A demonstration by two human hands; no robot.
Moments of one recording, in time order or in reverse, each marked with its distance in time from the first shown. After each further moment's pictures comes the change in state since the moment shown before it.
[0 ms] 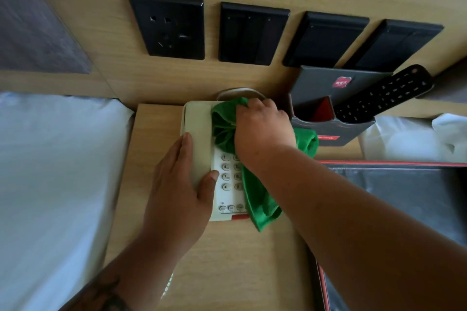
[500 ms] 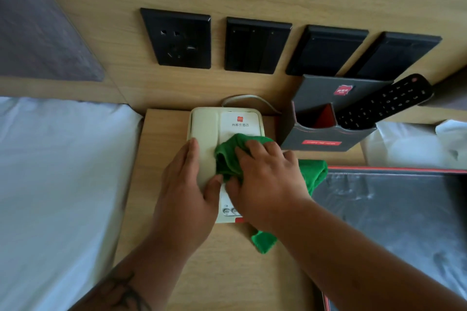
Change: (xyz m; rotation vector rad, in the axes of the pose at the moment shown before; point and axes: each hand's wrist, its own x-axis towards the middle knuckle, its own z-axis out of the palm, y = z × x) left_hand -0.003 0.005 -0.003 0.030 0.005 -0.007; right_hand -0.064 -0.001 0.016 0.030 -0.022 -0.109
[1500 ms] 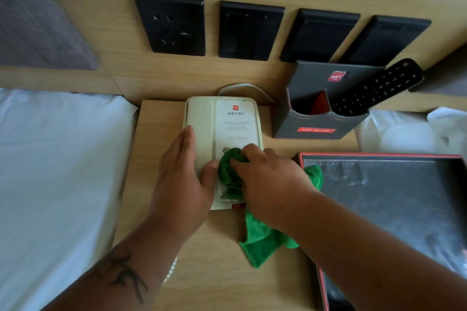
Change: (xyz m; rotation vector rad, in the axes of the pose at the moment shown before) left_hand 0.000 -0.001 0.001 -0.021 -0.026 0.027; right_hand -0.020 0.009 -0.004 -0.016 -0.158 -0.191
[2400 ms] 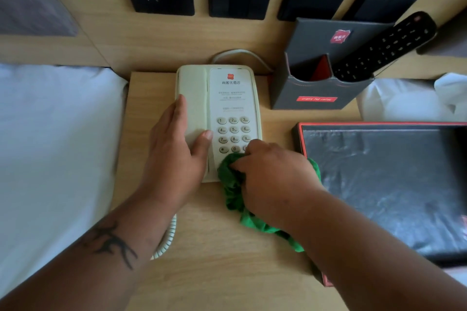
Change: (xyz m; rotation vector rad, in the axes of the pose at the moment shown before) left_hand 0.003 -0.008 0.006 -0.020 0.033 0.004; right_hand -0.031 -0.015 0.008 0.124 -0.024 0.116
